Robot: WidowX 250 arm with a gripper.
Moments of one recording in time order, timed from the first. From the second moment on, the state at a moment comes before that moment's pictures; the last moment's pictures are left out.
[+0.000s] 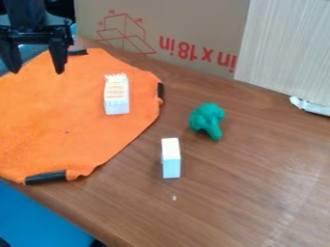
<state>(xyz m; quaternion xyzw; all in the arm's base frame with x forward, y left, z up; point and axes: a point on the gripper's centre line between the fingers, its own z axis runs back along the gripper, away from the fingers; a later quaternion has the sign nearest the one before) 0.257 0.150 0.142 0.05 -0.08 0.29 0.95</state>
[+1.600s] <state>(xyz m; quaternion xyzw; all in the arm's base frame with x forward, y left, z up) 0.203 0.275 0.093 0.03 -0.14 0.37 0.92</state>
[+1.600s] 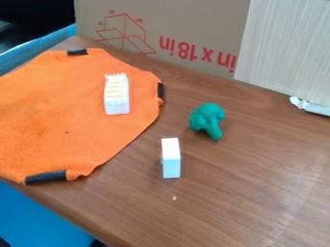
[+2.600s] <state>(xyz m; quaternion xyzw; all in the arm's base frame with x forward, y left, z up) 0.173 0.353 0.070 0.02 -0.15 0.32 0.93</state>
